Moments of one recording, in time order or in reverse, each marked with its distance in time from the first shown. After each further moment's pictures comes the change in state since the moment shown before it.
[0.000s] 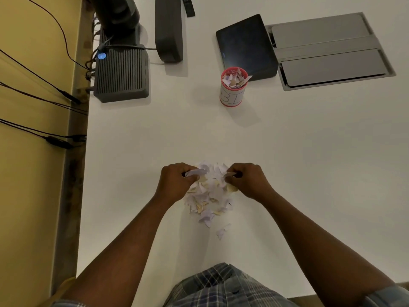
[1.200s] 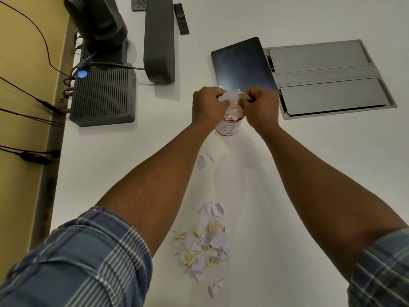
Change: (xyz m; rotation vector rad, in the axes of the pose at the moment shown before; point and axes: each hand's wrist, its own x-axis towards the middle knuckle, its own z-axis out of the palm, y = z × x) left_hand 0.231 0.168 0.018 -0.013 0.235 0.144; right_hand 0.206 -0.071 -0.128 -0.011 0.563 -0.101
